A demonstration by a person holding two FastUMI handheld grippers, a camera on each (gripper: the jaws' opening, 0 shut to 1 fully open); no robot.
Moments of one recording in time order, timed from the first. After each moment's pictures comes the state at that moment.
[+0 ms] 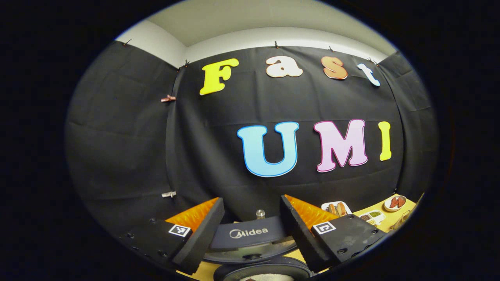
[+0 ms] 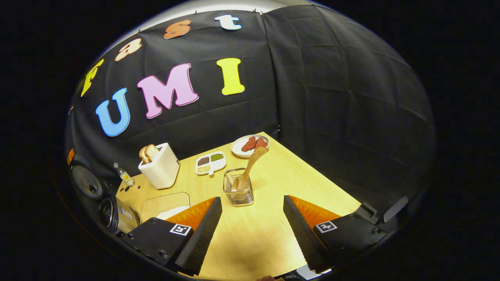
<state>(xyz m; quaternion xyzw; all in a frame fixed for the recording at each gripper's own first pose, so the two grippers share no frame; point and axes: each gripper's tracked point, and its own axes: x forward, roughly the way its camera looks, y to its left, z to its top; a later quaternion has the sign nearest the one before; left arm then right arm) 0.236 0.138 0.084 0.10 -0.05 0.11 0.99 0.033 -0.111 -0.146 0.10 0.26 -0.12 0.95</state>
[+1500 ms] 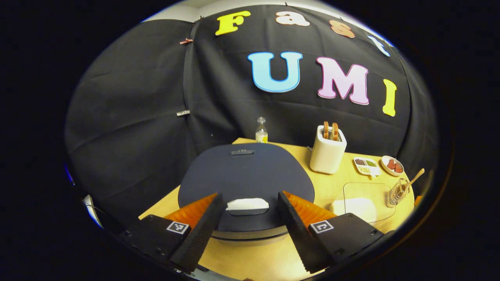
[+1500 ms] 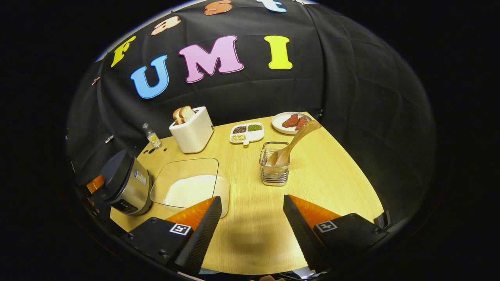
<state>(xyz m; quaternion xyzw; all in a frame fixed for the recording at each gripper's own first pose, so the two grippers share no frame) 0.090 0.094 -0.155 0.04 0.19 0.19 0.96 0.038 -0.055 -0.200 0.07 0.34 0.03 0.94</state>
